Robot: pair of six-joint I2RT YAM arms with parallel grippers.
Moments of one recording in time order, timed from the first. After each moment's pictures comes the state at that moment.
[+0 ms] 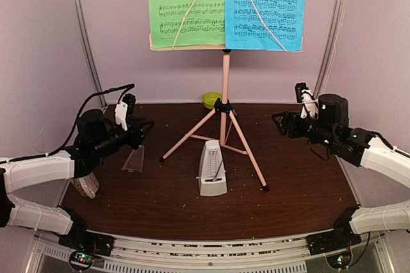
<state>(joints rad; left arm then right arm) -0.52 1.14 0.56 0.47 0.20 -0.05 0.57 1.01 0.79 -0.09 0.11 0.30</state>
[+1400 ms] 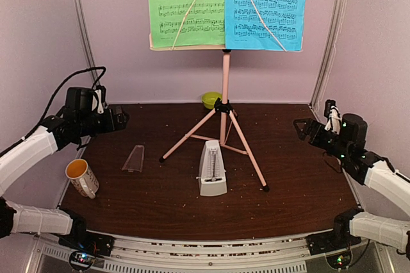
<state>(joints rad) -0.32 1.09 0.91 -0.37 -0.09 -0.39 0.22 0.83 0.50 0.09 -0.13 0.50</state>
